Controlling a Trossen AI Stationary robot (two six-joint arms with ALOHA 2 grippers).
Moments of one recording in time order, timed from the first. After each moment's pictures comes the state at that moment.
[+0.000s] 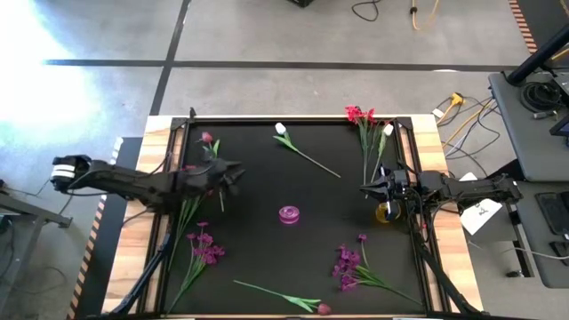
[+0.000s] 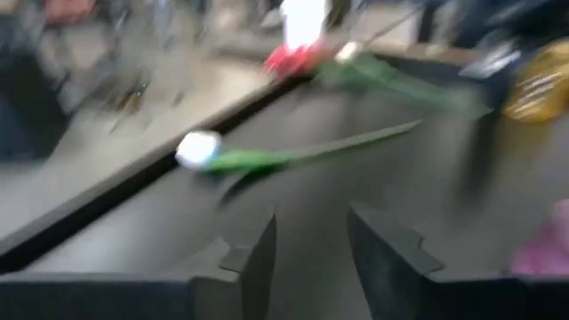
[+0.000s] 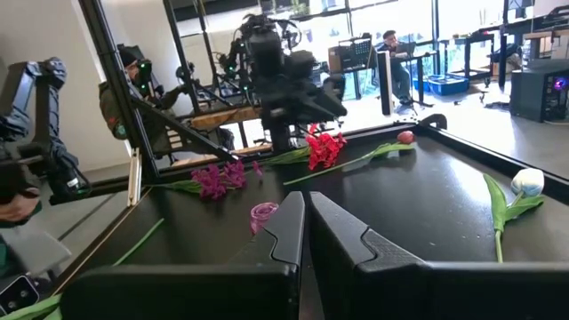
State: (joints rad) left arm 0.04 0.95 0.25 0.35 -0.54 -0.18; right arm 0.06 0.07 0.01 0.11 0.08 0.18
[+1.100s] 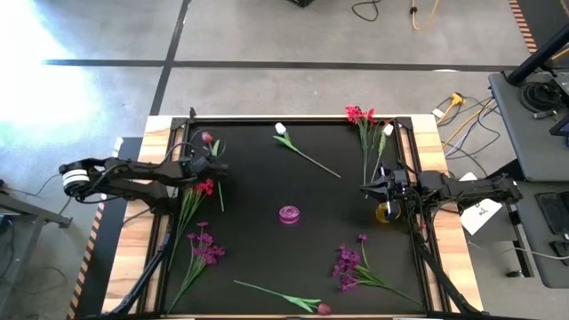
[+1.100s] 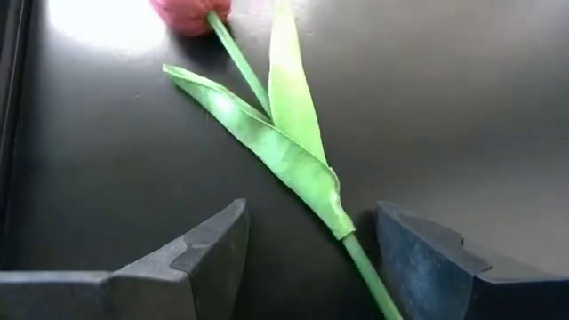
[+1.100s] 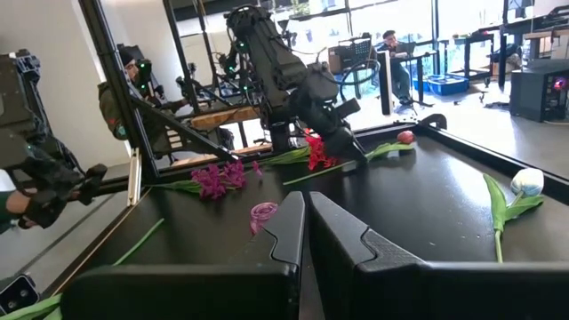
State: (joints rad) left arm 0.43 1.15 0.25 -0.14 -0.55 -0.81; right arm 0.06 0.07 0.01 0.11 0.08 0.18
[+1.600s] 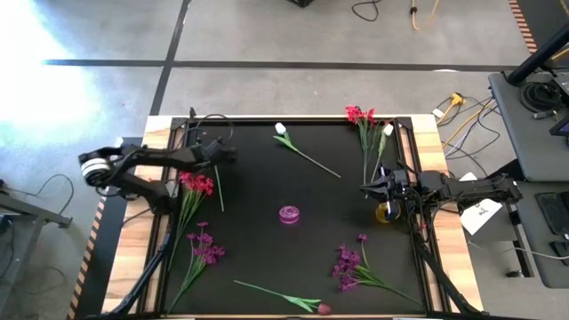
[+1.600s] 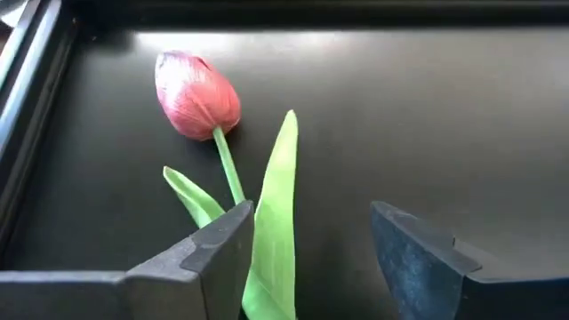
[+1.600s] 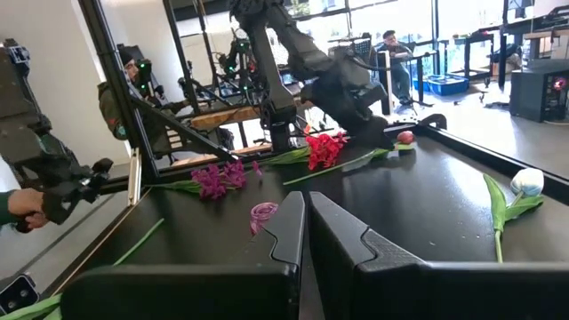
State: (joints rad) left arm 0.56 1.38 0.47 -0.16 -0.60 -0.86; right arm 0.06 0.07 0.01 0.11 0.08 0.18
